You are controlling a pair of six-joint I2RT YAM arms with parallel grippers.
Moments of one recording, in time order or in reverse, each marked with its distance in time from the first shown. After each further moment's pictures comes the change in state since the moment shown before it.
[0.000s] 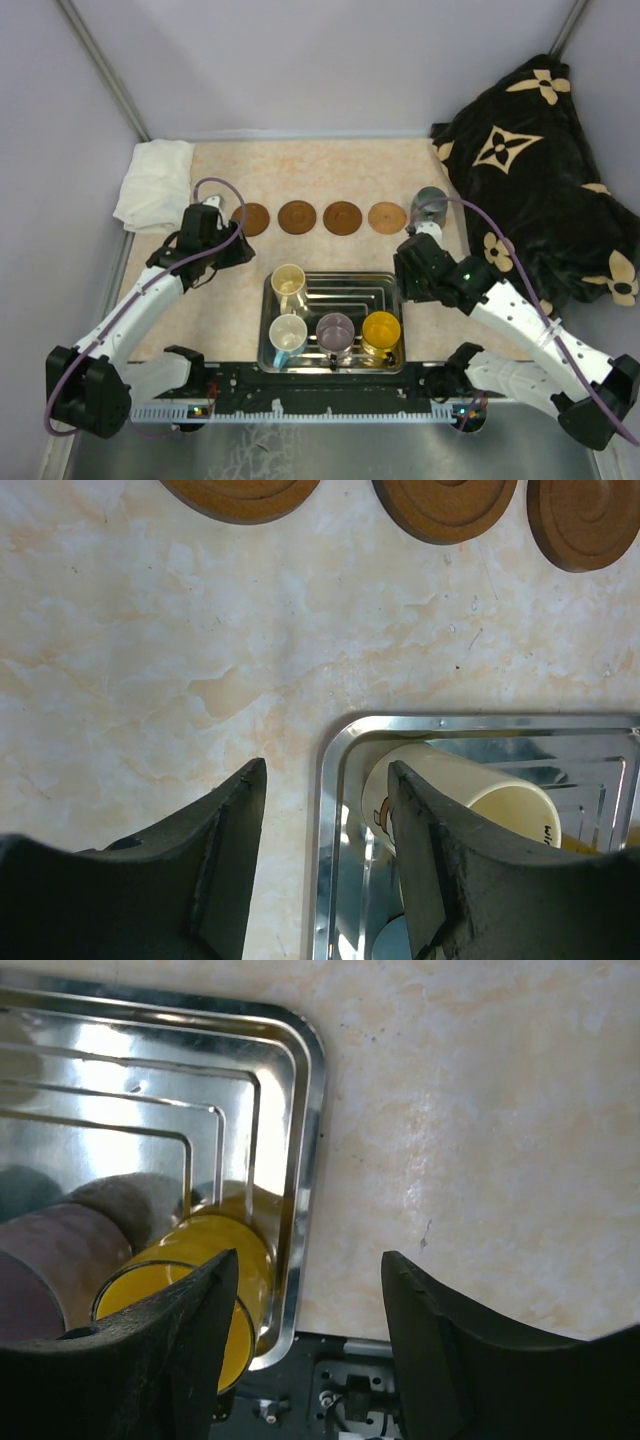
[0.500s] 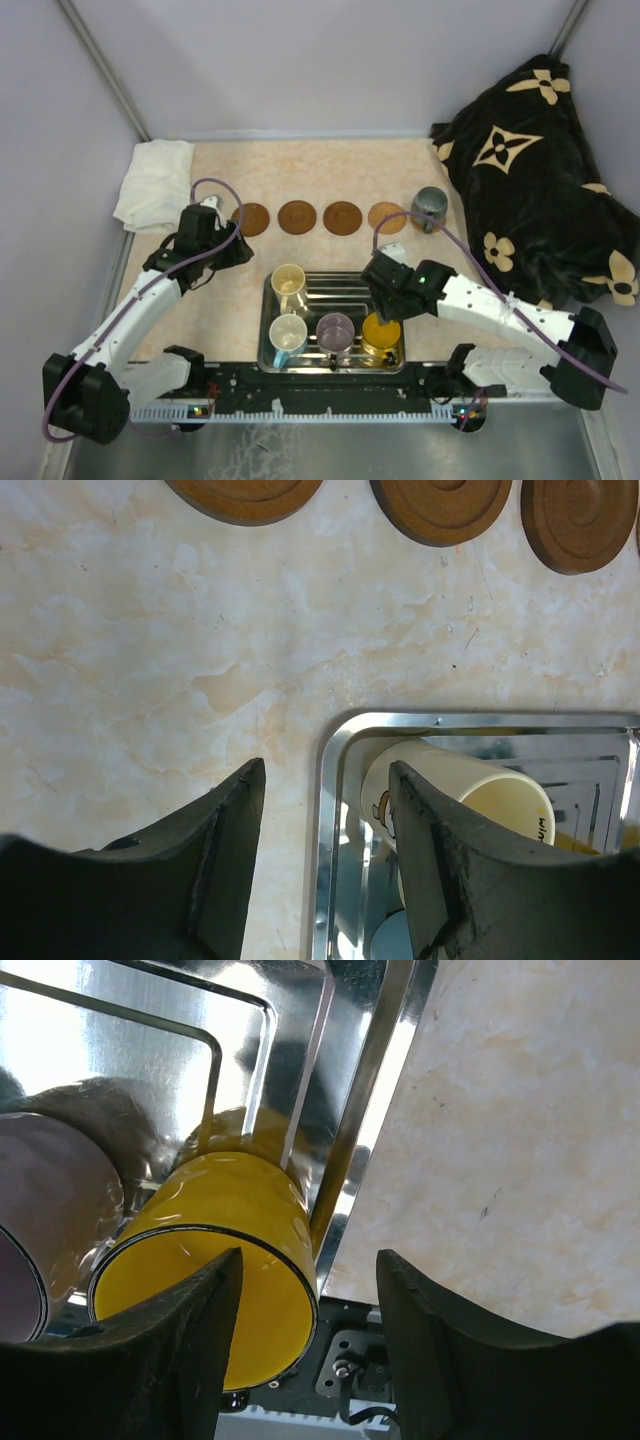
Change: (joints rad) left arm 0.000 -0.033 0.000 -0.023 -0.013 -0.008; right arm 0.241 0.176 -0.036 -0.004 -0.027 0.105
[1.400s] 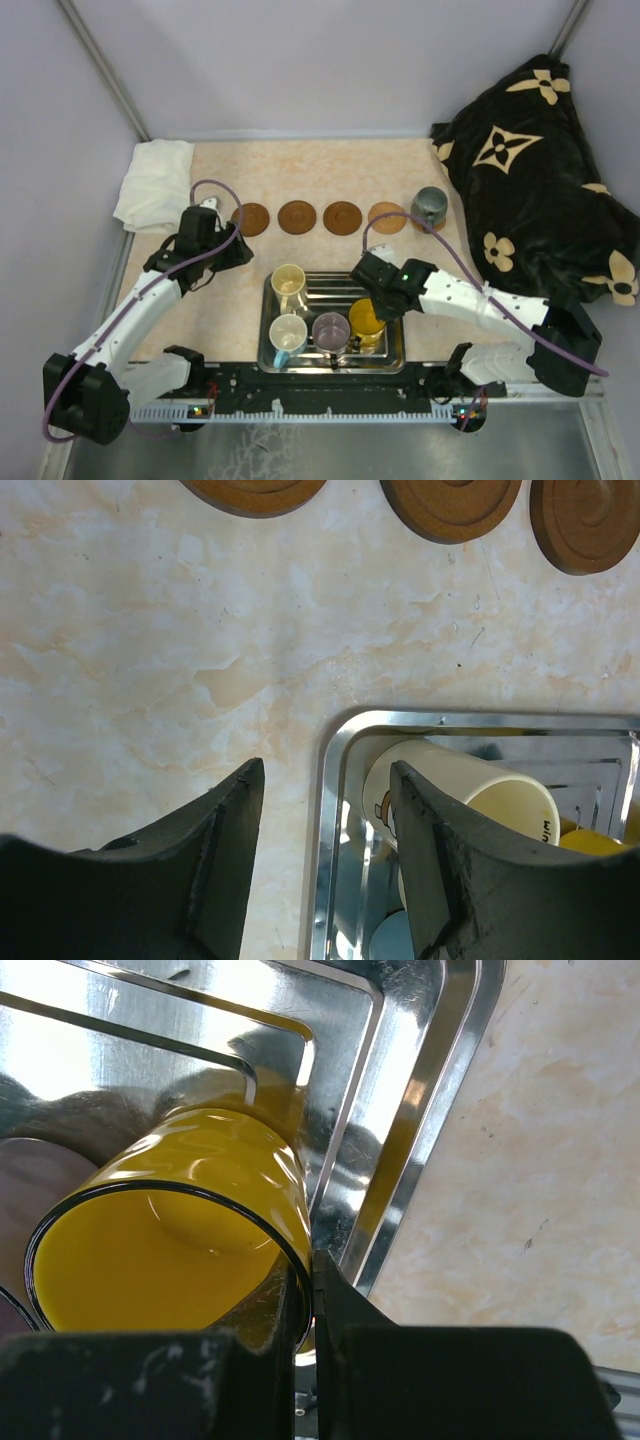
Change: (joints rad) left arm 0.000 -0.002 -0.007 -0.001 -0.008 -0.018; right arm 0.002 0.122 -0.013 0.113 -0.026 0.012
